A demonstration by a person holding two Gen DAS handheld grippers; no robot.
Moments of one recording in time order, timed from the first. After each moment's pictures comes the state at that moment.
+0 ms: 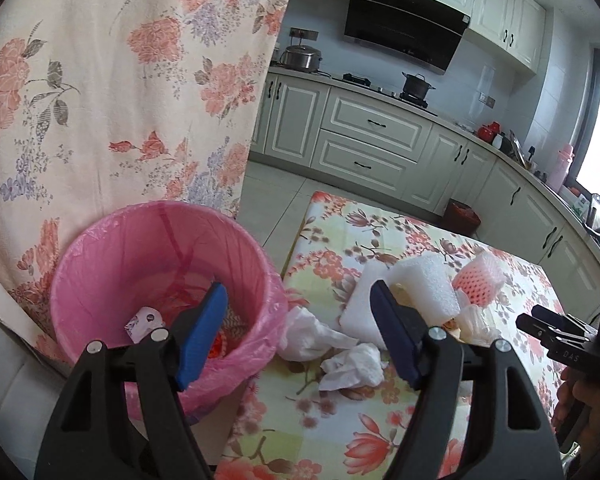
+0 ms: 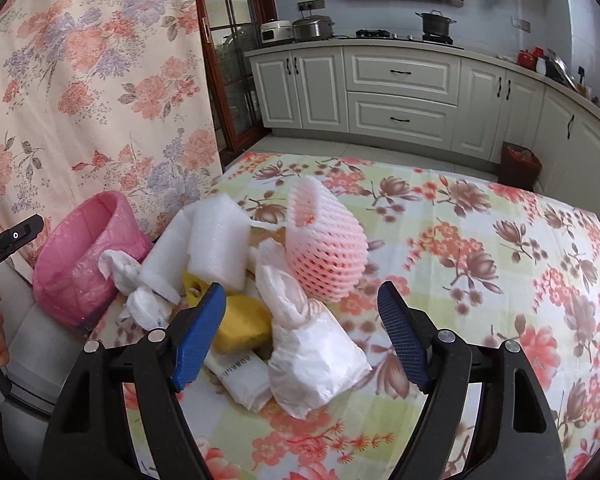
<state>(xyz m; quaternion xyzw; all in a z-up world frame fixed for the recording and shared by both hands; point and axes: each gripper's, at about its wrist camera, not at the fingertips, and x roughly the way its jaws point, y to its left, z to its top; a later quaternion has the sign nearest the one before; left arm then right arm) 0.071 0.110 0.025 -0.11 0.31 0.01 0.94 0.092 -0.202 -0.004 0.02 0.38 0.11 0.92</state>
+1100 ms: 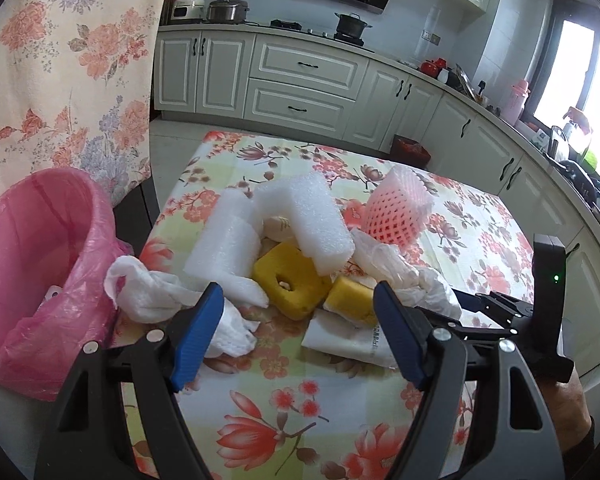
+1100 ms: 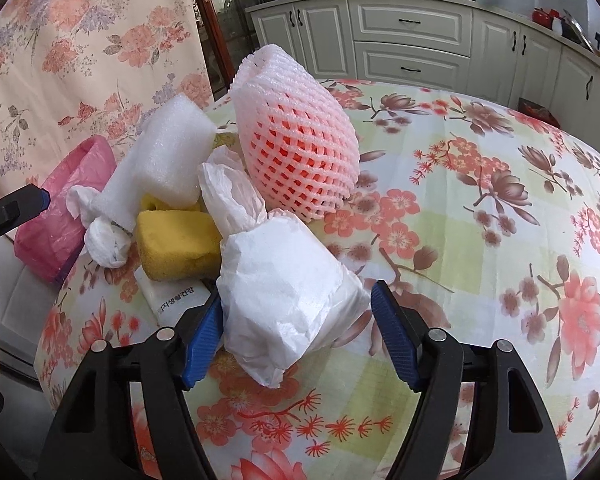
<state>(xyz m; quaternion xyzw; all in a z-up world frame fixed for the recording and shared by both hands) 0.101 -0.011 -0.016 -0.07 0.39 -0.10 0.91 0.102 -0.219 -0.080 0.02 0.46 0.15 0.88</state>
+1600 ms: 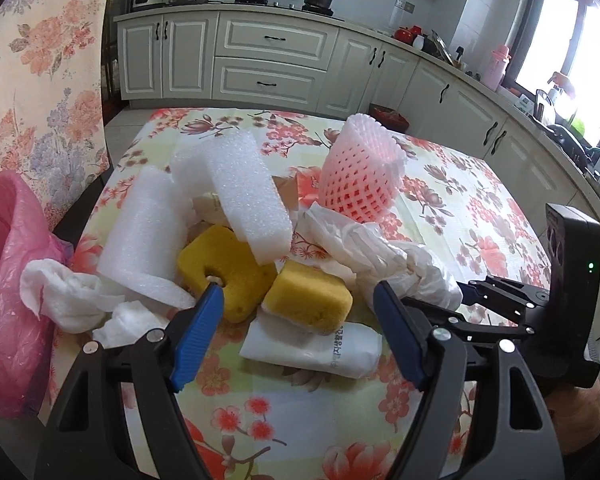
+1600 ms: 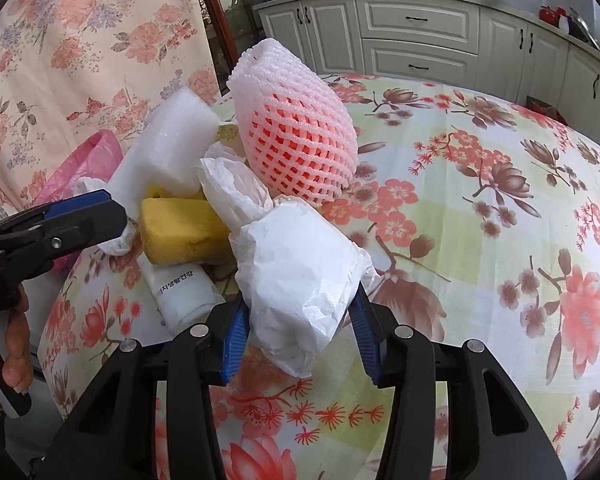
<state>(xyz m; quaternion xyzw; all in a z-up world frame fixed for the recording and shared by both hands) 0.131 -0.065 -0.050 -0.04 0.42 -0.15 0.89 0.095 -0.229 -0.079 0.03 0.45 0.16 0.88</state>
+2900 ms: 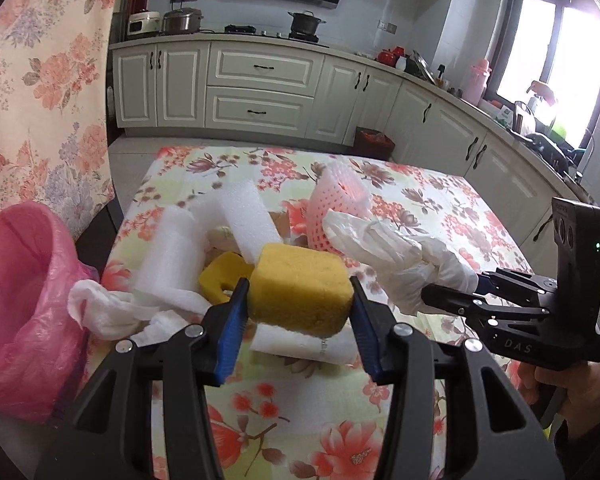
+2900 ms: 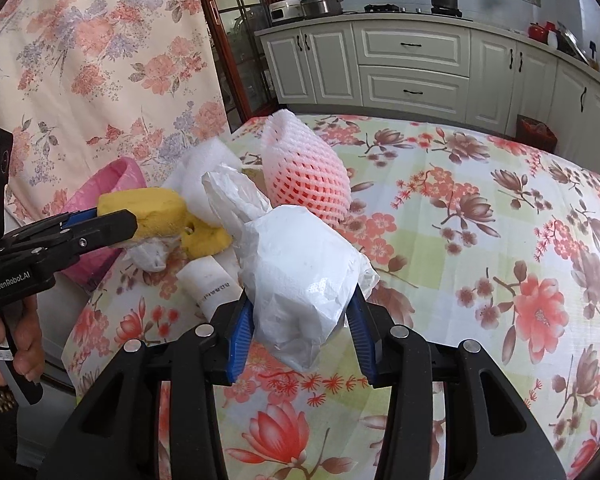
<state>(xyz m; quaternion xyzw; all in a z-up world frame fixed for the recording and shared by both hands) 0.089 -0.038 0.003 -0.04 0.37 -0.16 0.91 0.061 -0.234 -0.019 0.03 0.41 0.16 0.90</state>
